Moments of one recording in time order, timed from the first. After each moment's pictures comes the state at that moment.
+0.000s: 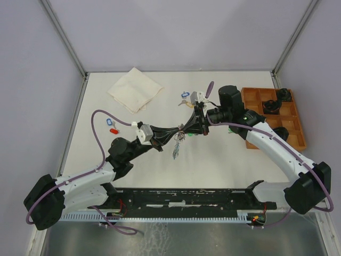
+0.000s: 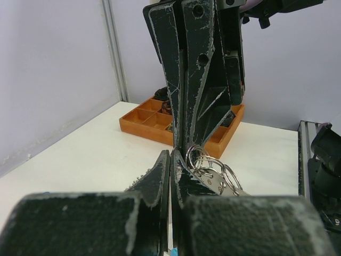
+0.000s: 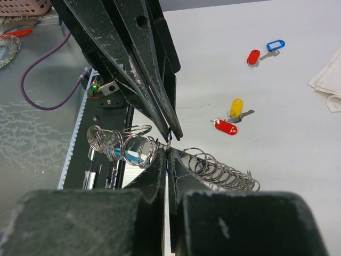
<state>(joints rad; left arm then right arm) -0.82 0.99 0.39 0.96 0.30 -0.02 0.55 1.28 1.12 -0.29 -1.07 -0.26</state>
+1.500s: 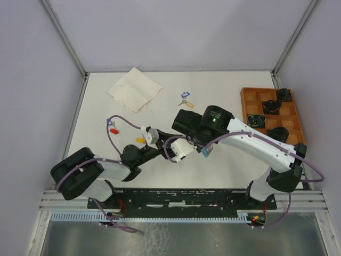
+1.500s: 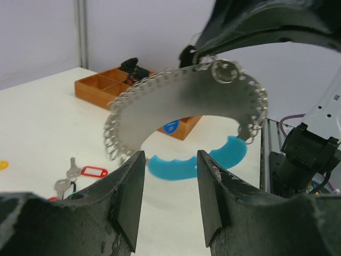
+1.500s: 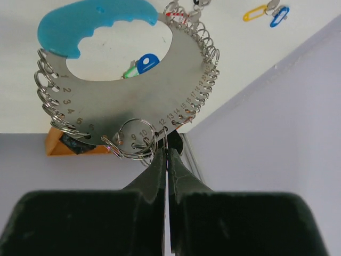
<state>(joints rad) -0.84 1.38 0.22 1.49 0.28 -0.26 1.11 1.57 1.80 -1.60 0.39 -1.08</state>
